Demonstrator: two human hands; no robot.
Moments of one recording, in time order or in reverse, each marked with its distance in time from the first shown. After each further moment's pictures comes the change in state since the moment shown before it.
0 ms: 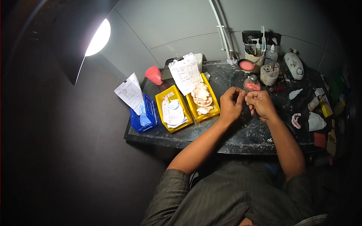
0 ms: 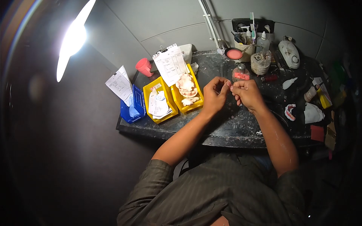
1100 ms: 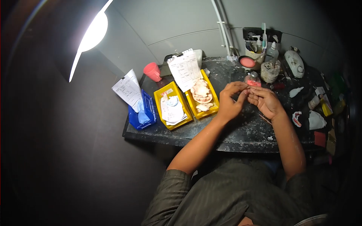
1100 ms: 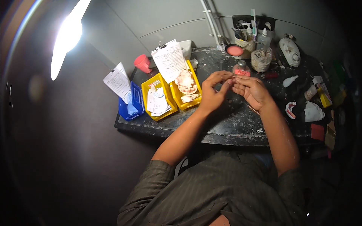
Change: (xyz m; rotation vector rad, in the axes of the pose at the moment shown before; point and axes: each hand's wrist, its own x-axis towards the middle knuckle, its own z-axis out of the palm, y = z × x) left_hand 0.005 0.020 -0.013 0.113 -0.059 0.235; right_hand 0.005 0.002 -0.025 0.579 -0.146 0.109
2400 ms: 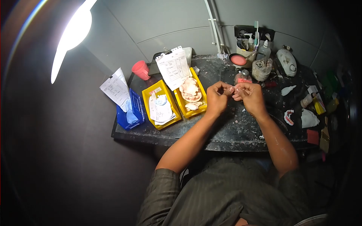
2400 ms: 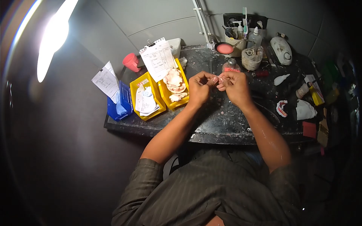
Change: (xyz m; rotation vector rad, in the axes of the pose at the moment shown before) left_hand -0.004 -0.028 0.004 -0.379 0.026 -0.434; right_hand 0.009 0.023 0.031 -0.669 0.182 -0.403
